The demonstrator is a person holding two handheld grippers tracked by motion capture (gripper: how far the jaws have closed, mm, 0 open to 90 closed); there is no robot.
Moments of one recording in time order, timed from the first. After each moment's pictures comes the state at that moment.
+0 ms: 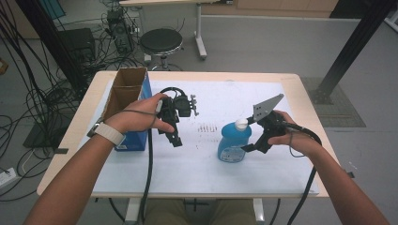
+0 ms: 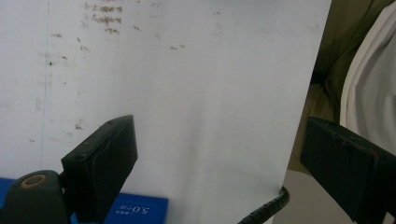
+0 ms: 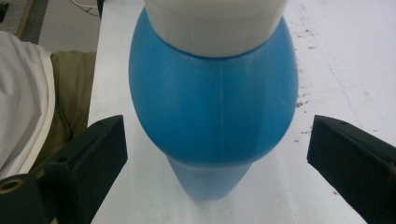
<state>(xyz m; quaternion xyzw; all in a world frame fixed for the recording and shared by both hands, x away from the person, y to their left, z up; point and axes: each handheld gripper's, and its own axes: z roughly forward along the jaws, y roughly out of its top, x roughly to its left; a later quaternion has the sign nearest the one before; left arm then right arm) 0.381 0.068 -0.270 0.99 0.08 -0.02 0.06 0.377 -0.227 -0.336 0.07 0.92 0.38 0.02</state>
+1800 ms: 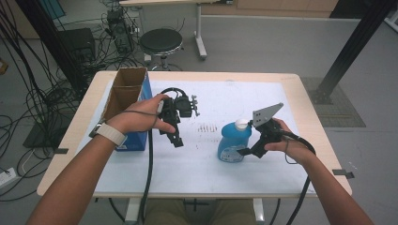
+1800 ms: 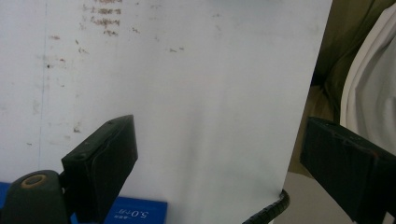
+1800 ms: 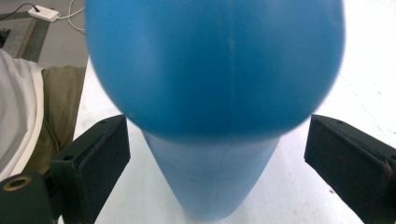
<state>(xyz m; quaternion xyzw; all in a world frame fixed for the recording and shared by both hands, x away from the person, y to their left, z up) 0.382 0.066 -0.273 0.99 0.08 -0.02 0.06 0.376 -0.229 -0.368 0.08 0.90 0.43 0.02</state>
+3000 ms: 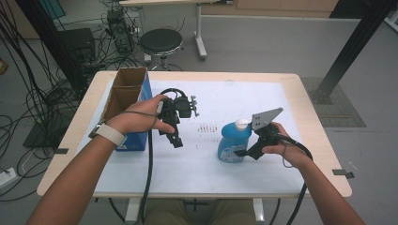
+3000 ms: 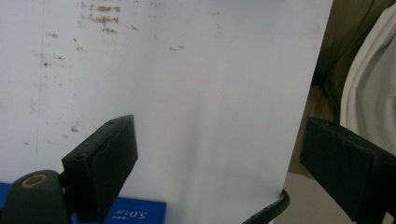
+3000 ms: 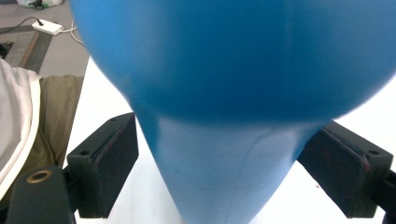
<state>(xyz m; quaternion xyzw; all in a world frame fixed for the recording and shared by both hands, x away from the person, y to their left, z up) 0.382 0.068 -0.275 0.99 0.09 -0.02 0.06 0.373 -0.226 -0.383 0.08 0.89 0.45 0.03</state>
